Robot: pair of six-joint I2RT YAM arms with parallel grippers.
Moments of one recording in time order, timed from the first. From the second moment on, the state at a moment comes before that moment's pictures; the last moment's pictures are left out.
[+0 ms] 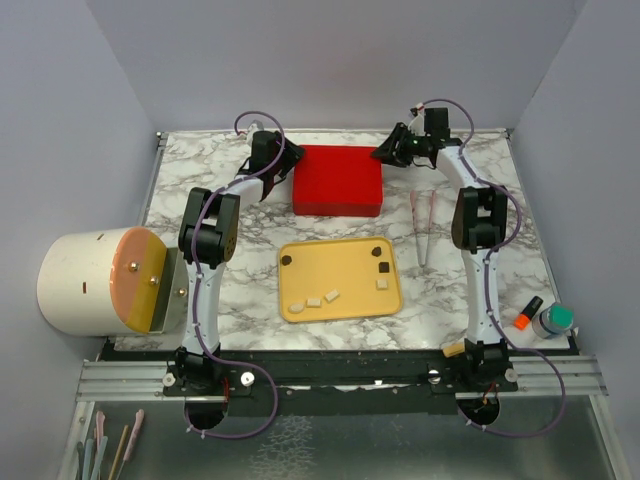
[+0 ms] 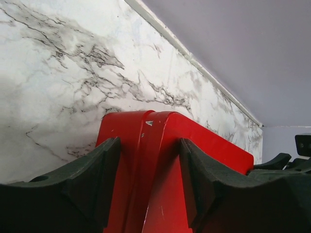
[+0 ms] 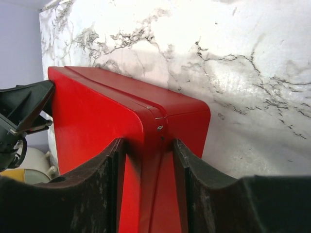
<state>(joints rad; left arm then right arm) -0.24 2.33 1.66 0.29 0.08 -0.96 0.10 2.60 2.28 -0.39 -0.67 0.53</state>
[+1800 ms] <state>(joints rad) -0.24 1.42 0.83 0.64 -0.15 -0.17 0.12 1.60 1.24 0.07 -0.03 0.07</state>
